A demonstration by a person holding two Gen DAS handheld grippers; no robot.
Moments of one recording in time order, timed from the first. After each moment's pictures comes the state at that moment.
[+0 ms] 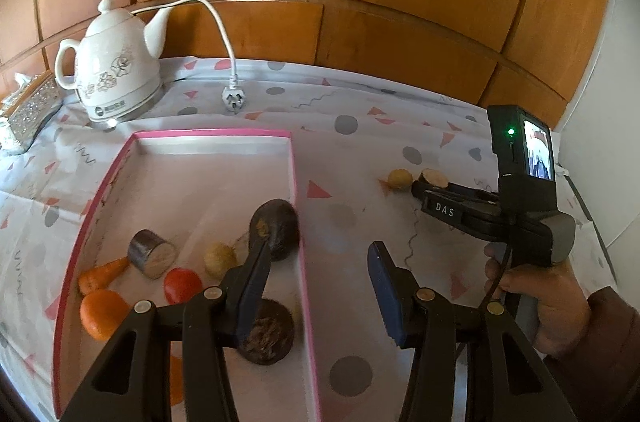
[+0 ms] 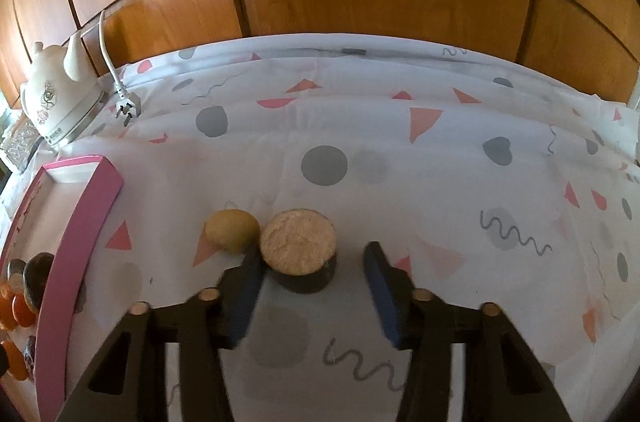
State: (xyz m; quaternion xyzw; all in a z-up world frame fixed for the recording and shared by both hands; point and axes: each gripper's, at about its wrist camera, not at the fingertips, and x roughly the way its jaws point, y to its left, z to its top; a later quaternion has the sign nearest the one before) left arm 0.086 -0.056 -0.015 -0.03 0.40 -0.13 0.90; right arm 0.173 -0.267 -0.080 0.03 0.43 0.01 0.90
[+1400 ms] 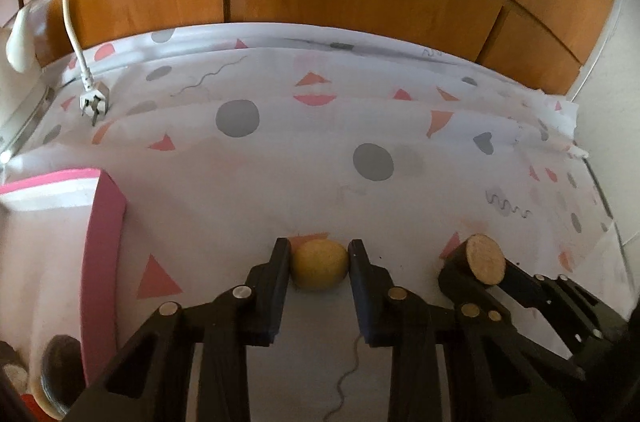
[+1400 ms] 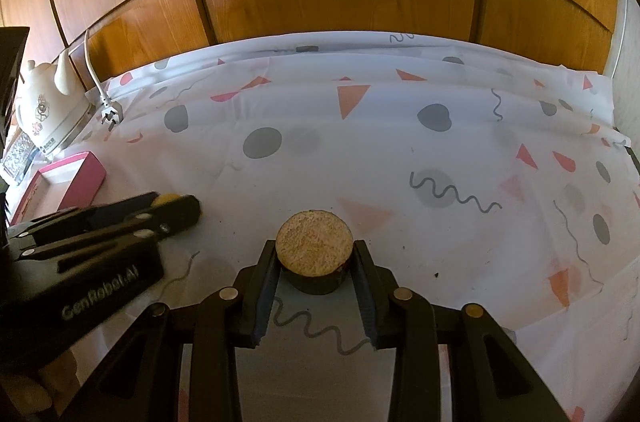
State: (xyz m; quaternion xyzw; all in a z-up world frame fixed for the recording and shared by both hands) left arm 0.201 -0.169 -0.074 0.00 0.46 -0.17 0.87; right arm 0.138 -0.306 -0.082 0.06 0.42 -0.02 0.90
